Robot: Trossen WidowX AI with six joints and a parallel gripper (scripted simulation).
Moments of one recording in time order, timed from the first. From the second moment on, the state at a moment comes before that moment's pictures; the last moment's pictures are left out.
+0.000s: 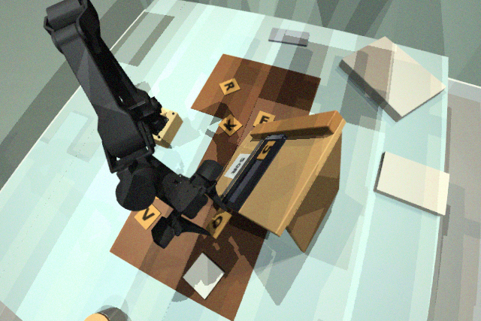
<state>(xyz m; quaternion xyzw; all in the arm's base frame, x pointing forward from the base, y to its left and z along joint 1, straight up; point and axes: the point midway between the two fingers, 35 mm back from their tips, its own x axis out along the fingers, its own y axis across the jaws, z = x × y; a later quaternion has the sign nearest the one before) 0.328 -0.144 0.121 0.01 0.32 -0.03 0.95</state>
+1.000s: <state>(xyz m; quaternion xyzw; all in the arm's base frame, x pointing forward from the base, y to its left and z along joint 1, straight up) 0.329 -0.129 0.121 0.01 0.32 -0.03 0.95</state>
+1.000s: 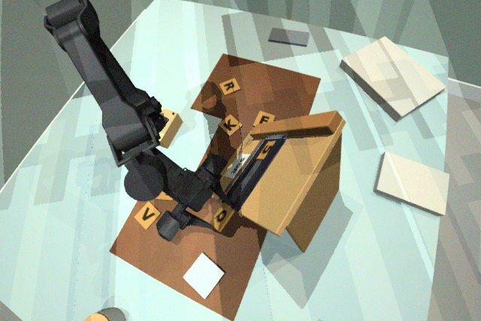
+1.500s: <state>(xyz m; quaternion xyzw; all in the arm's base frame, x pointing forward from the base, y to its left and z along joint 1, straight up) 0.329 -0.122 0.121 0.01 0.32 -0.03 0.95</state>
